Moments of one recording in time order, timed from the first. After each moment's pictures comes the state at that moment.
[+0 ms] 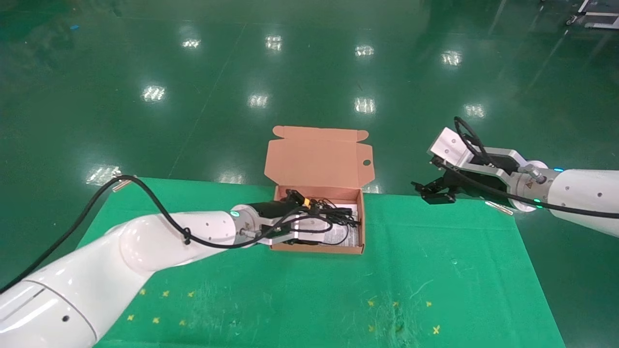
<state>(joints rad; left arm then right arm) -1.44 1.37 1.00 -0.62 1.64 0.52 0.37 1.62 -0.80 -1.20 1.02 -1.64 -0.51 0.53</state>
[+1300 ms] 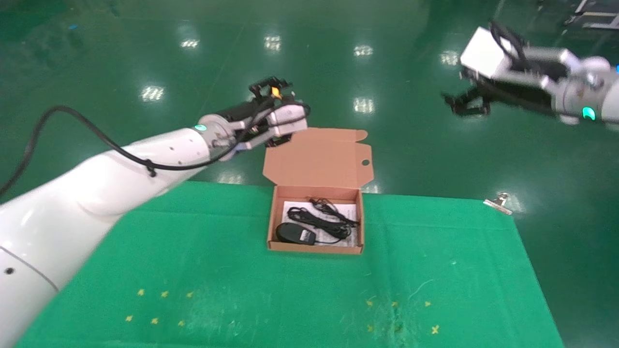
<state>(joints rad) -1.56 1.31 0.98 -0.69 1.56 0.32 0.27 1.77 -0.78 -1.15 1.04 -1.72 -0.48 0.49</state>
